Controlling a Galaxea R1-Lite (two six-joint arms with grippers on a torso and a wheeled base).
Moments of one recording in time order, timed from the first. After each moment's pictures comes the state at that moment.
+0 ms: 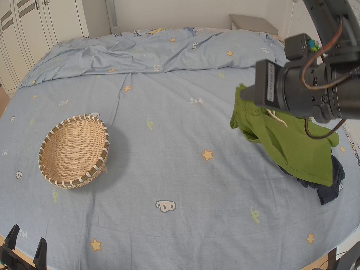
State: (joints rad) left arm 0.00 0.02 -0.02 0.00 0.01 0.00; right arm 0.91 1.62 -1.62 0.49 -0.42 0.48
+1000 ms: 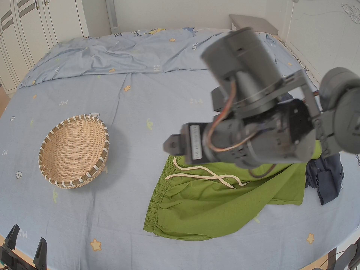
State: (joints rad) left arm 0.00 0.02 -0.02 0.00 0.01 0.00; right arm 0.98 1.85 -1.66 0.49 -0.36 0.50
